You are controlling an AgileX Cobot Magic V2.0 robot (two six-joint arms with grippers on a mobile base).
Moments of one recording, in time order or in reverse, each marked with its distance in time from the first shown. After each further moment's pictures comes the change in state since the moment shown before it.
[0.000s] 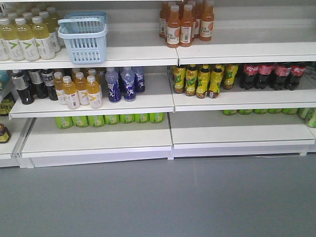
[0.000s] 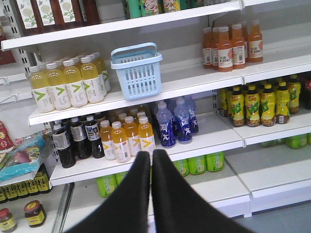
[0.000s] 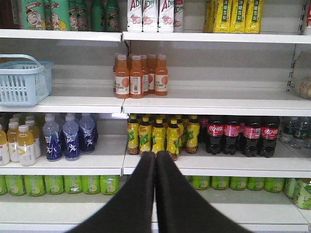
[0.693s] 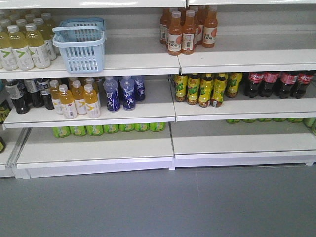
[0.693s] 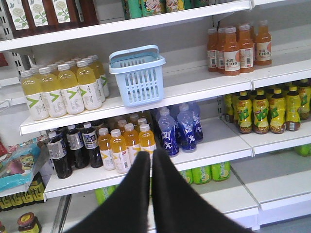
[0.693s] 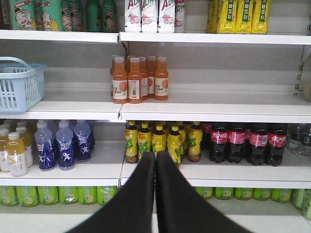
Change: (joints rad) left arm 0.000 0.000 0.000 0.000 0.000 0.000; right arm 0.000 0.000 0.000 0.000 0.000 0.000
